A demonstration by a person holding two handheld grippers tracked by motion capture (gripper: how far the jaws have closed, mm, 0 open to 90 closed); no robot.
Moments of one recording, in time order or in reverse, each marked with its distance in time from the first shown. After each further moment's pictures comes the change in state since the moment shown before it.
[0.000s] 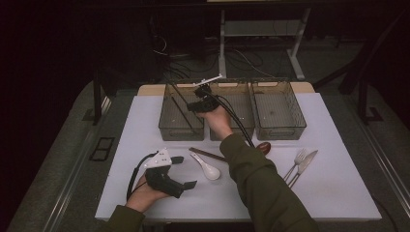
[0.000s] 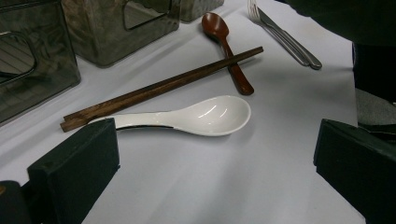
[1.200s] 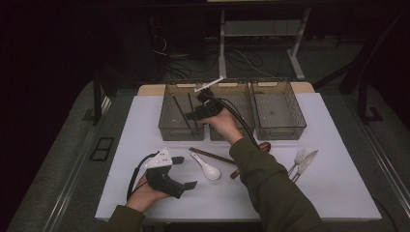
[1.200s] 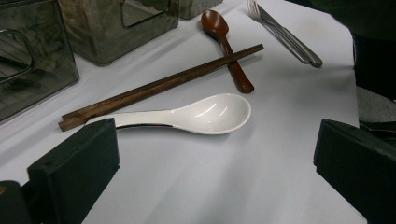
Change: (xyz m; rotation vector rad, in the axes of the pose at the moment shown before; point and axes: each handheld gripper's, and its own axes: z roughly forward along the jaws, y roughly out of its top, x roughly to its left) left arm 0.000 0.000 0.001 0.013 0.001 0.007; right arm 0.004 -0.011 -0.018 0.073 0.048 -0.087
